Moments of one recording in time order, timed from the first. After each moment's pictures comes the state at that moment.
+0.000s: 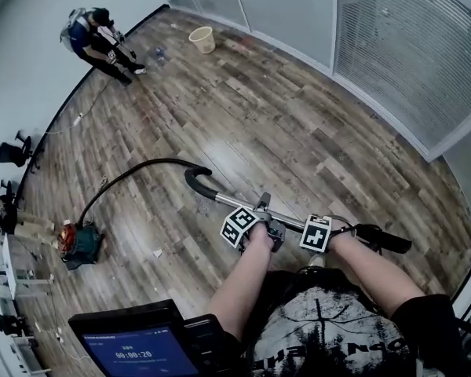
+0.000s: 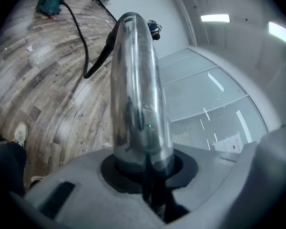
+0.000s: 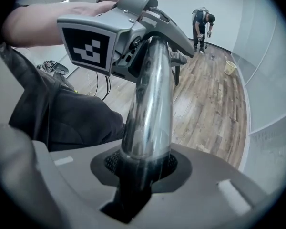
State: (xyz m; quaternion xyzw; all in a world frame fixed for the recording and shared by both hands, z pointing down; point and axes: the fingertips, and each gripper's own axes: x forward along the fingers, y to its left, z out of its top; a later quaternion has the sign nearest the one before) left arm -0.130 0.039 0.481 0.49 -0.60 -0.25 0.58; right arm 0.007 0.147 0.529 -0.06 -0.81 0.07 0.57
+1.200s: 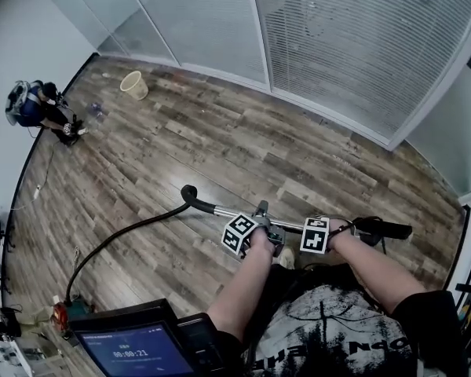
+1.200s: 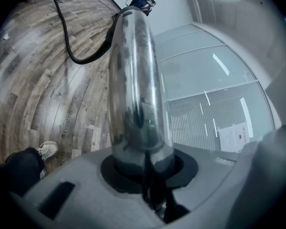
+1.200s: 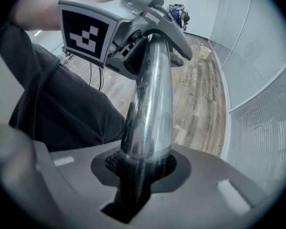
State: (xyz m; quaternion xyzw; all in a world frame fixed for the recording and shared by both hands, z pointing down) left arm 0.007 -0.153 0.525 0.52 -0.52 -0.19 0.65; right arm 0.126 -0.029 0.558 0.05 -0.78 0.10 0.61
